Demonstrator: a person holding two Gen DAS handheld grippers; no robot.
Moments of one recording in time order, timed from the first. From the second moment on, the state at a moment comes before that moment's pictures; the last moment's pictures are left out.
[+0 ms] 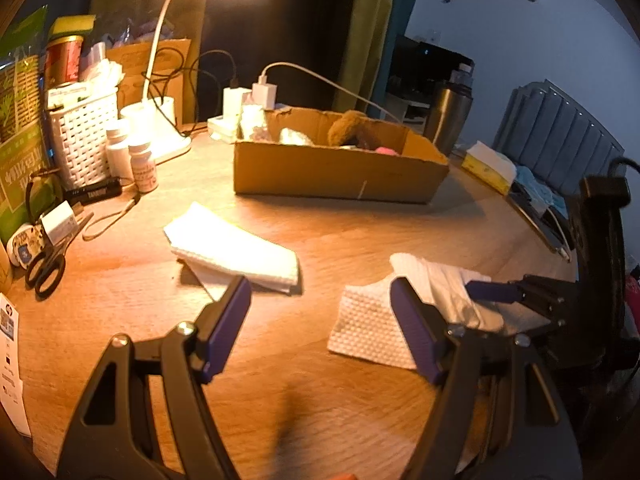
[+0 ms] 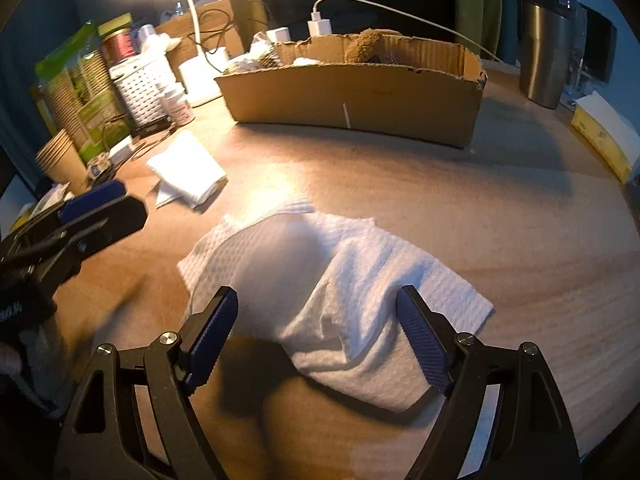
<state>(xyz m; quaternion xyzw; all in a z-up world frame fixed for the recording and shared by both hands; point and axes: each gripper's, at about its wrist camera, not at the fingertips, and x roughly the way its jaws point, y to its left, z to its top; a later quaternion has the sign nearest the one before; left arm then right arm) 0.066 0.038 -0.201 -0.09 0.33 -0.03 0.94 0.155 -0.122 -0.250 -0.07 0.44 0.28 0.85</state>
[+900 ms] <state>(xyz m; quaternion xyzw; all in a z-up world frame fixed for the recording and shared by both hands) 0.157 0.080 -0.239 -0.05 0.43 0.06 0.90 0.218 -0.135 -0.252 -0.13 0.41 0.23 0.87</state>
